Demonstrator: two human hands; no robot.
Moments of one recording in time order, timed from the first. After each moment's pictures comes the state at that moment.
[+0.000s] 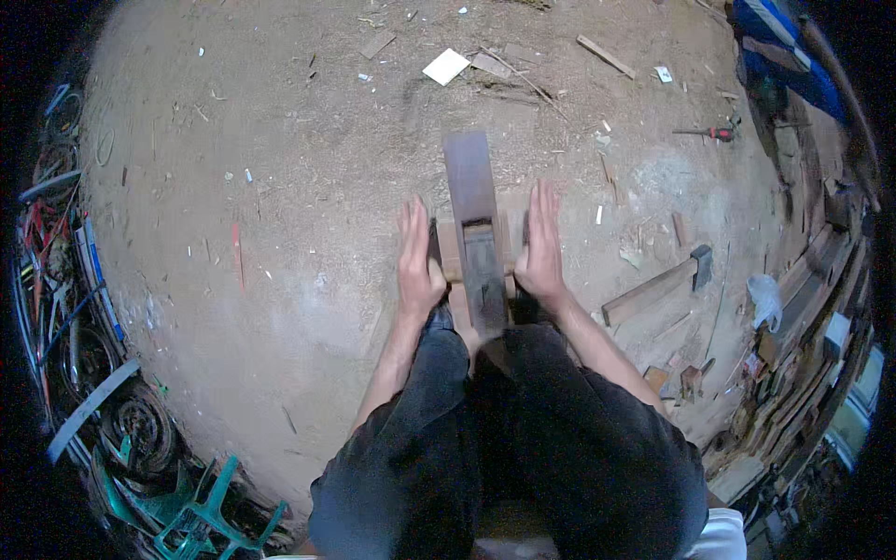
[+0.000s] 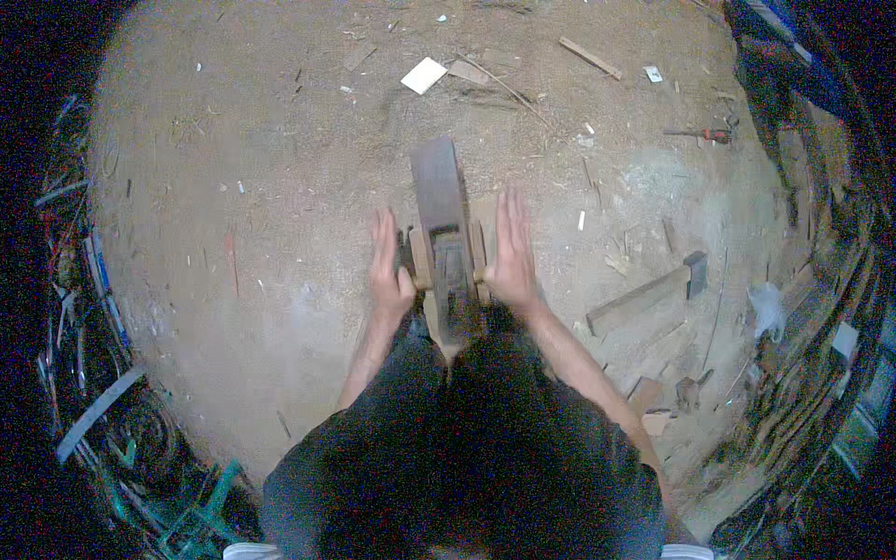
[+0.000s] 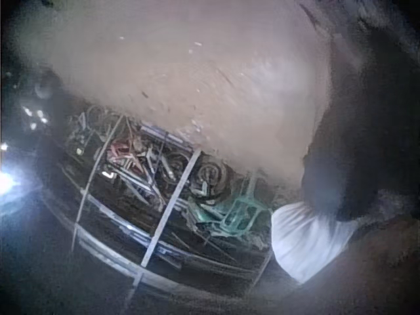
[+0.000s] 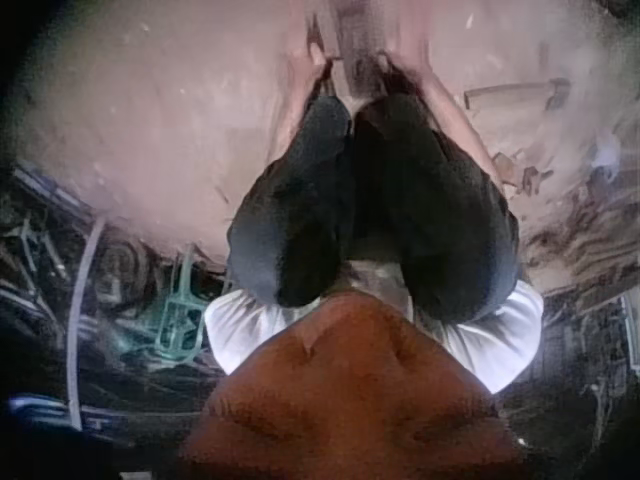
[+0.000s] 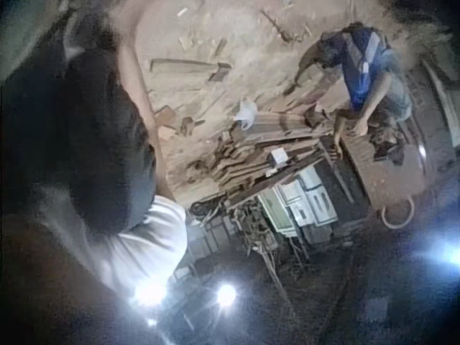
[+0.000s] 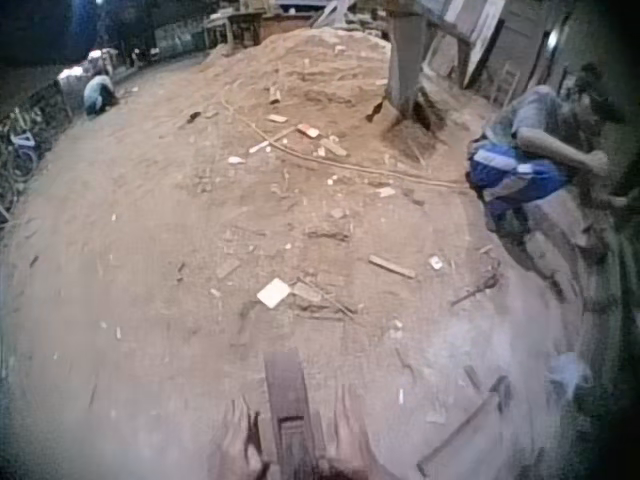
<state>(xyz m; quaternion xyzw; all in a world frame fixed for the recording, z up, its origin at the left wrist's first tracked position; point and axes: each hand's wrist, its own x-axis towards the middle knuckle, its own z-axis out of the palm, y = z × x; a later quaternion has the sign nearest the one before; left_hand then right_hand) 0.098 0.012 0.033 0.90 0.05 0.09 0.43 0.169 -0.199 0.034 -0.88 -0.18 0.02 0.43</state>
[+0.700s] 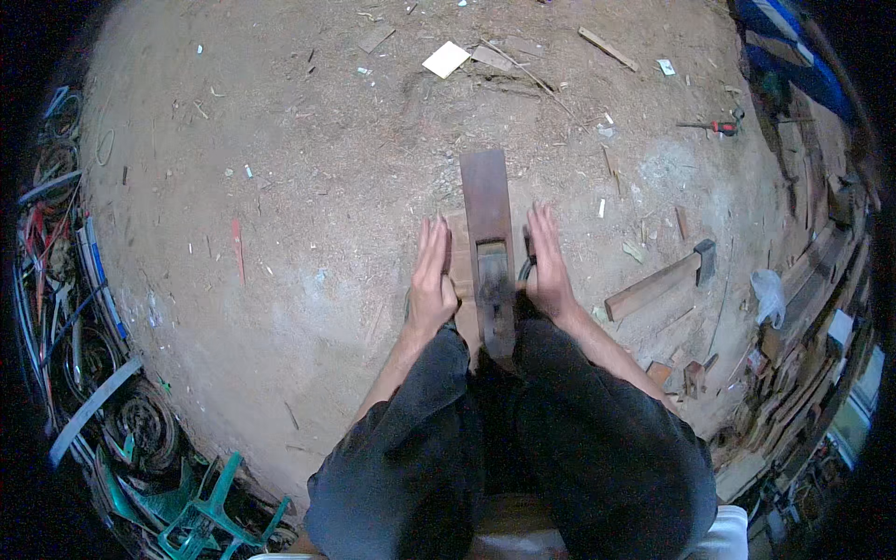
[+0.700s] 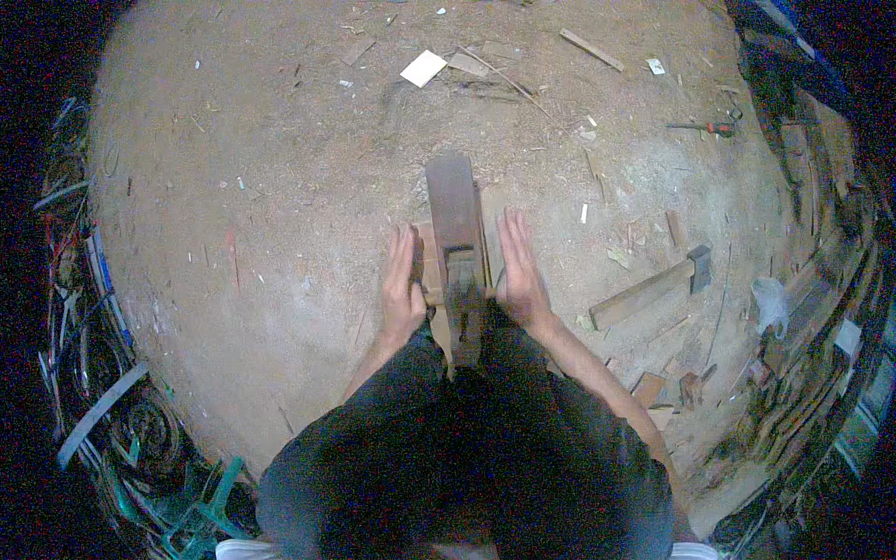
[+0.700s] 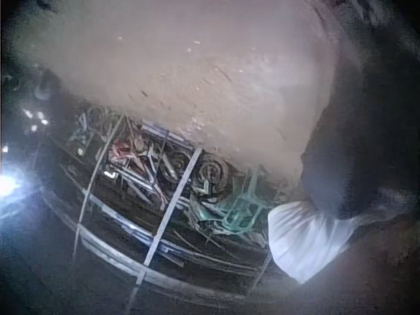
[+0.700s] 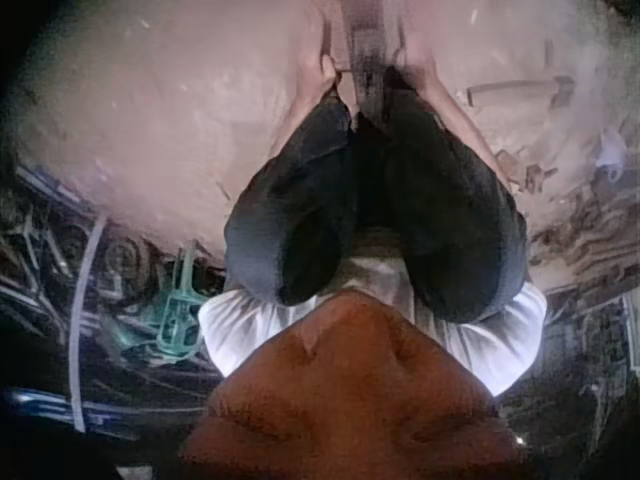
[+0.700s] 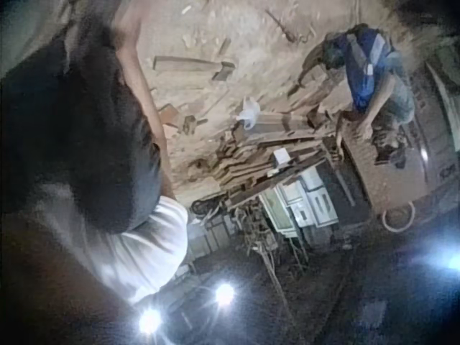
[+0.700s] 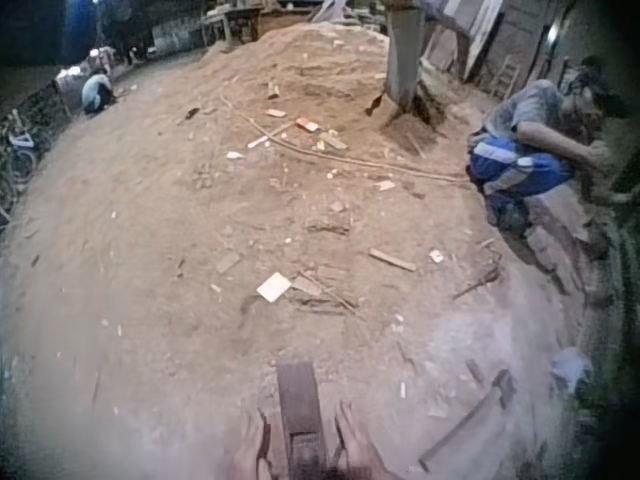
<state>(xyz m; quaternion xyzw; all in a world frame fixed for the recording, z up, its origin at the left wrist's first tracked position) 0.073 -0.010 0.042 0.88 0.05 0.03 0.46 0.135 -0.227 0.037 -0.87 -0.18 0.11 0.44</state>
